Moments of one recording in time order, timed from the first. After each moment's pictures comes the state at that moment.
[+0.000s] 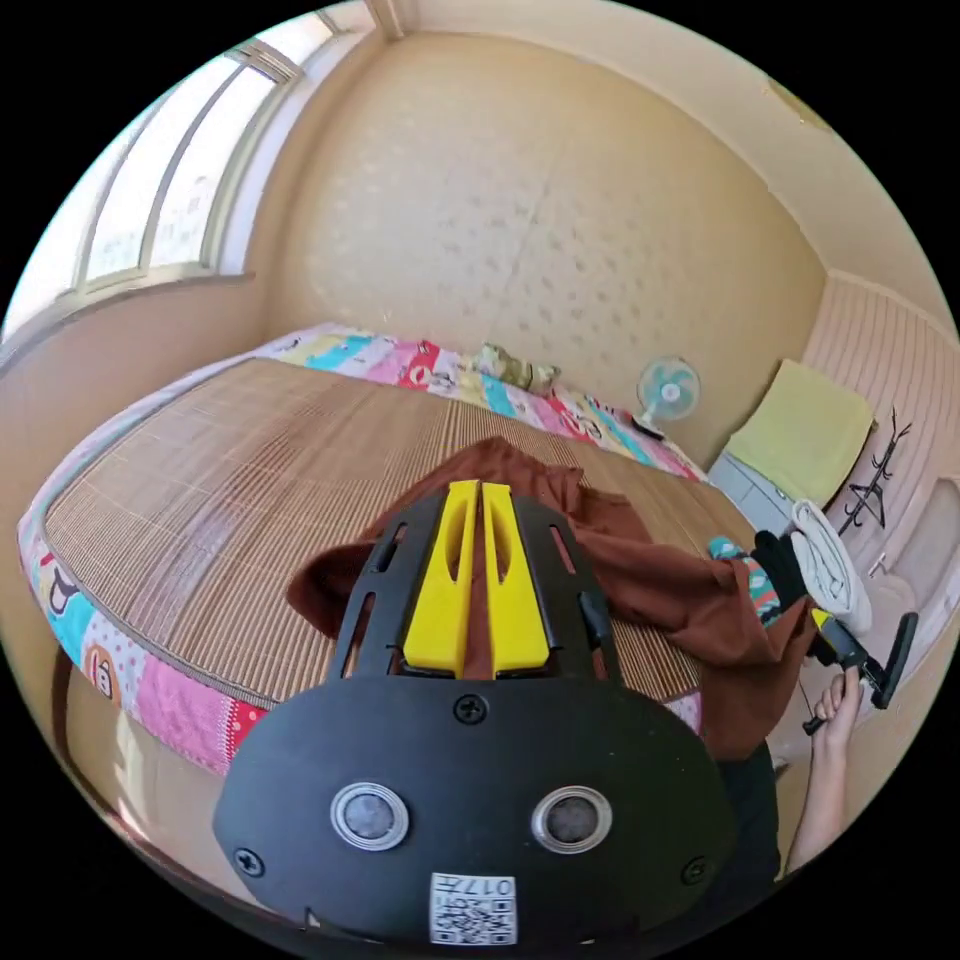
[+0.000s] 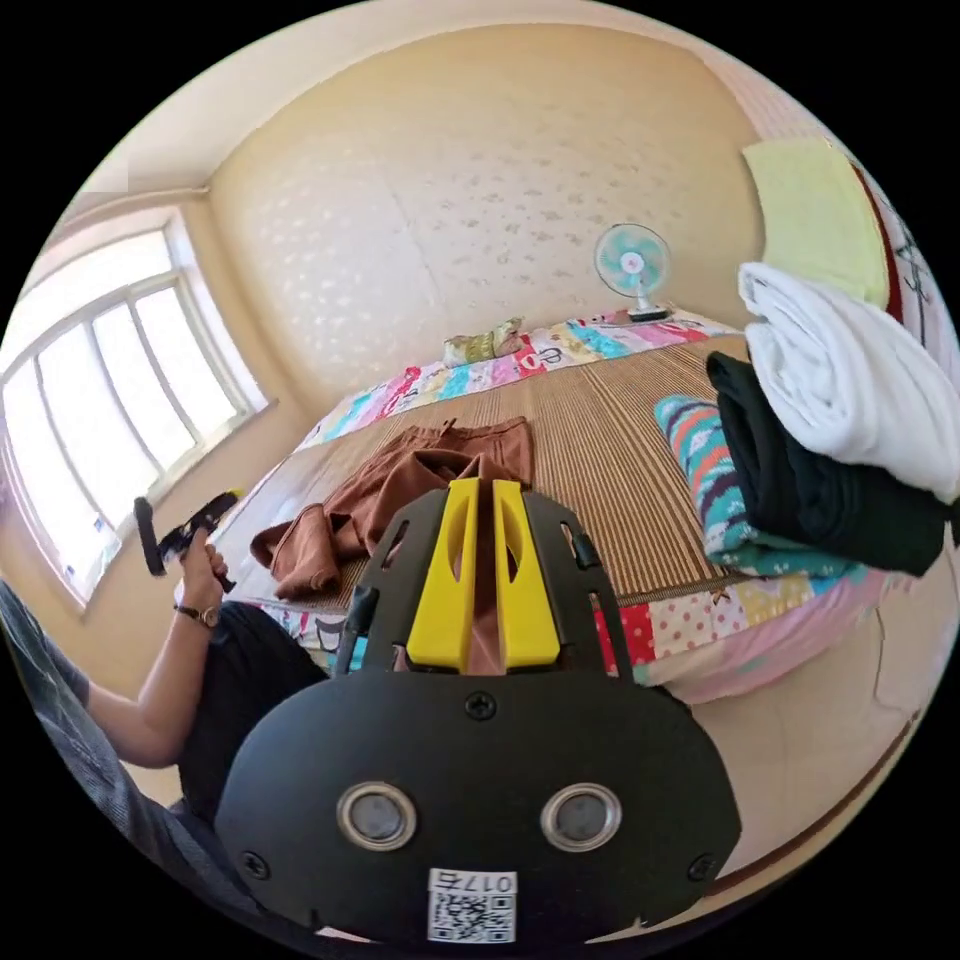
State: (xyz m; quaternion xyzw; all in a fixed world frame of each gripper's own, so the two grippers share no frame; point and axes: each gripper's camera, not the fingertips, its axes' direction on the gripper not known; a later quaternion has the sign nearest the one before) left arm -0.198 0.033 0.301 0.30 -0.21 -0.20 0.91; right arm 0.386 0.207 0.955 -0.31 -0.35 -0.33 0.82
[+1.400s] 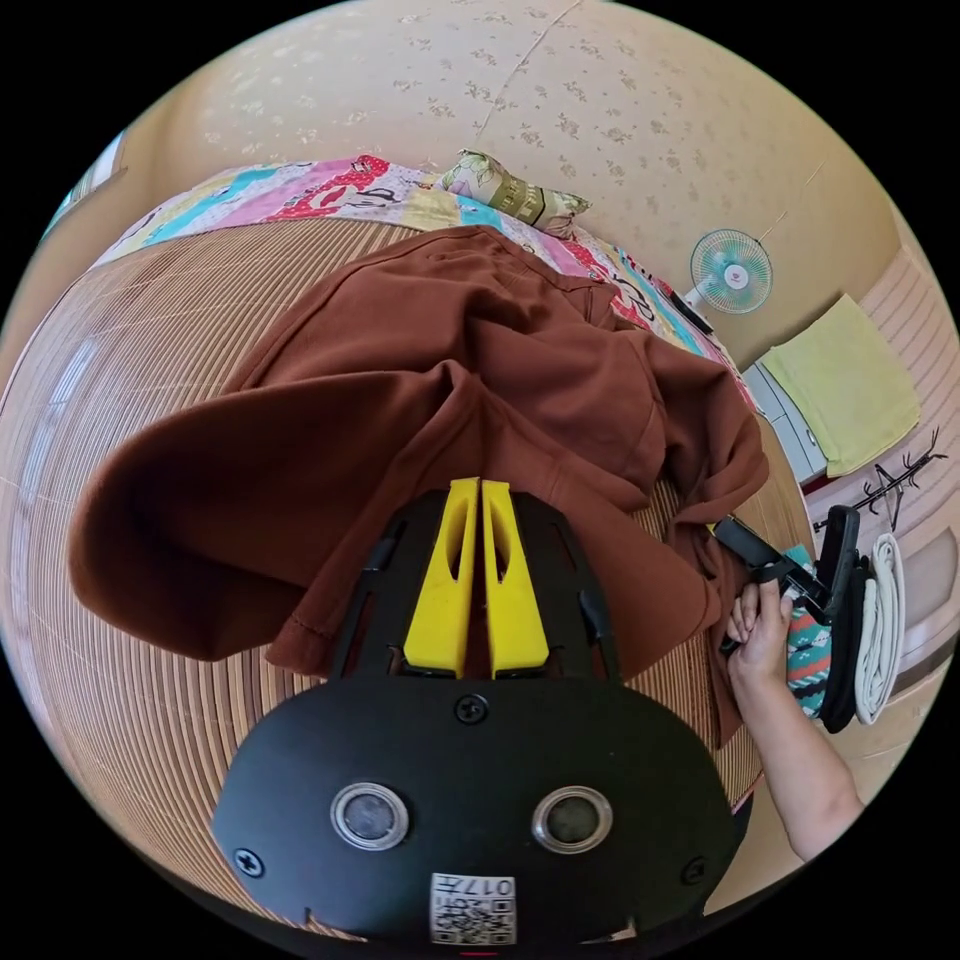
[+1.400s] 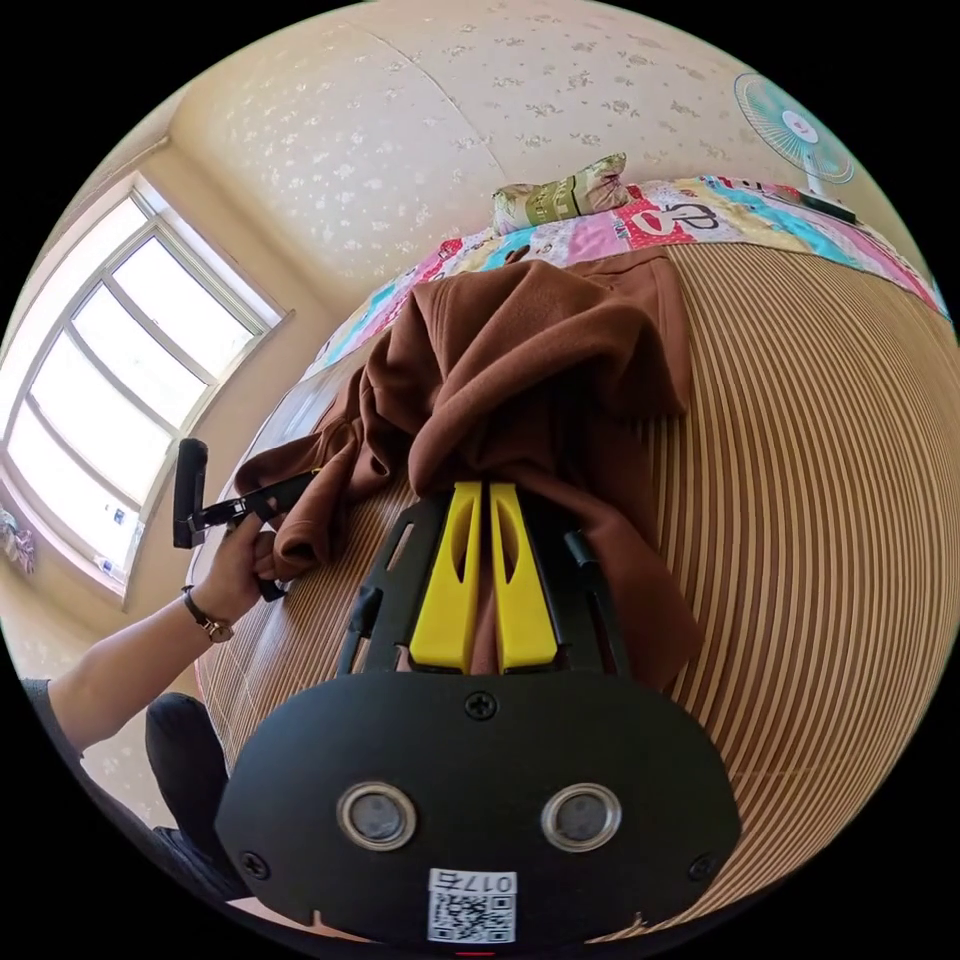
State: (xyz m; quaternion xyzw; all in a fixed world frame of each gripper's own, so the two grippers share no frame) left arm -0.411 -0.207 0.523 0.12 -0.14 -0.24 0.95; right arm 0.178 0.391 1.298 -0.48 -0.39 -0.33 0.71
